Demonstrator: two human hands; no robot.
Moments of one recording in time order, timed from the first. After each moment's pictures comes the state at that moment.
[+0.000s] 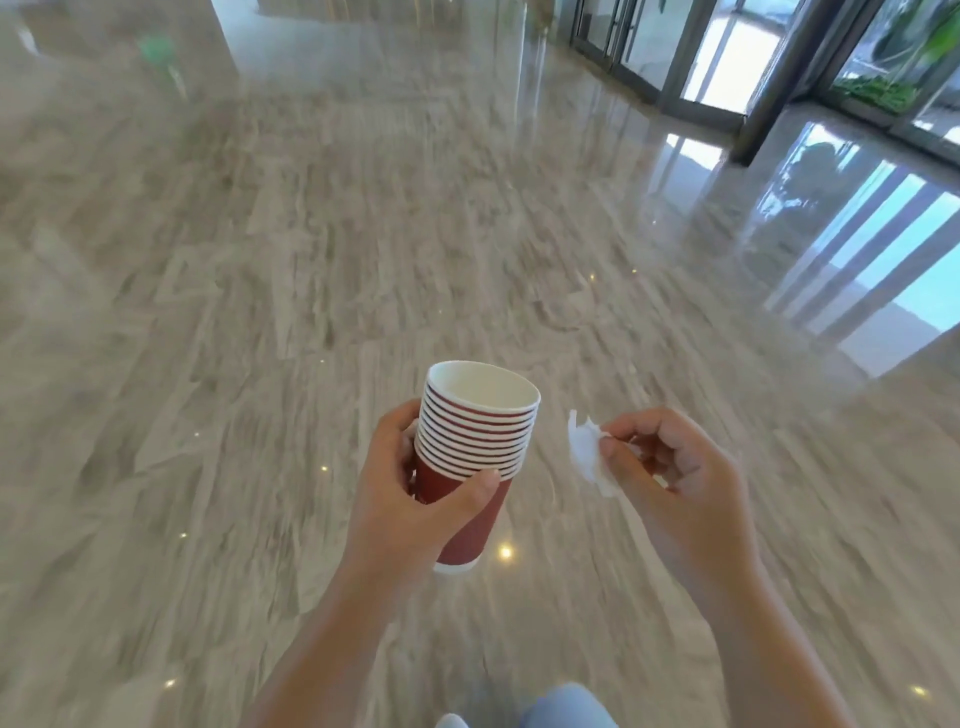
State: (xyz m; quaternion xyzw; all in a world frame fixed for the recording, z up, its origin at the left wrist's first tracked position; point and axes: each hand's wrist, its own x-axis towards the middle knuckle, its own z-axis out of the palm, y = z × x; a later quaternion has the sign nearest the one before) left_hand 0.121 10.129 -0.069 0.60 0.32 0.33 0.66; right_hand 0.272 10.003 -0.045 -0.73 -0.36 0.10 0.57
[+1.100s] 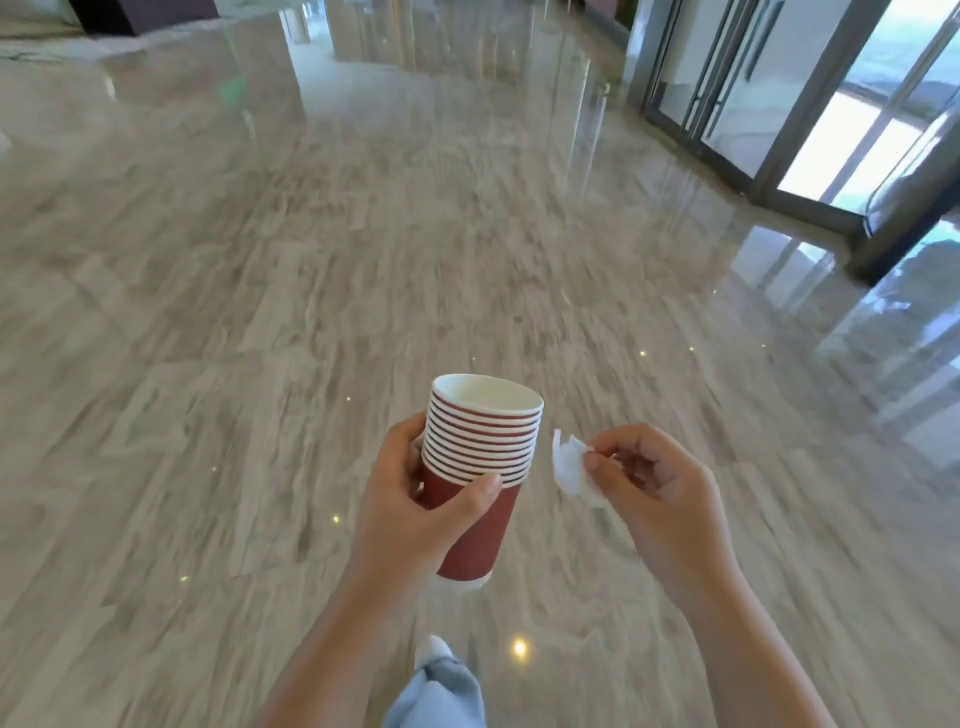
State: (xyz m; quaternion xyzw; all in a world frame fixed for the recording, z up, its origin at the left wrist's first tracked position) left_hand 0.592 10.741 -0.070 0.61 0.36 0.37 0.61; right_hand 0.753 10.639 -0.055 -0.68 -0.36 0.20 0.60
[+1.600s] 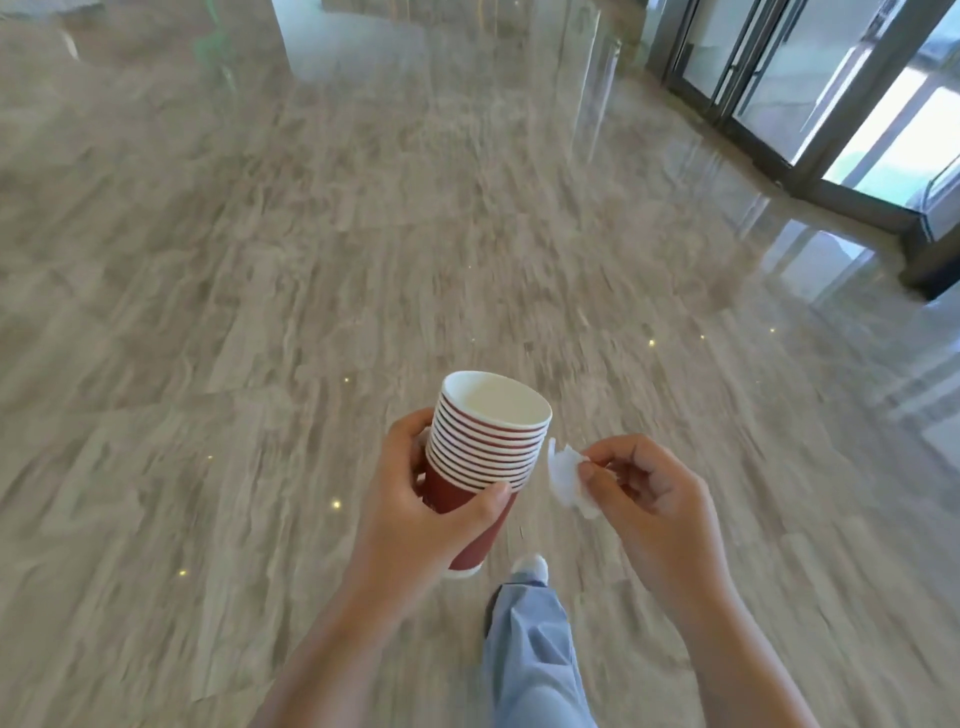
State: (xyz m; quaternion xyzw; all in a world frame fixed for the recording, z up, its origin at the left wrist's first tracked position) left_hand 0.767 11.030 -0.087 0.64 0.38 0.35 0.57; right_hand 0.920 10.925 -0.074 -0.70 -0.34 0.22 0.59
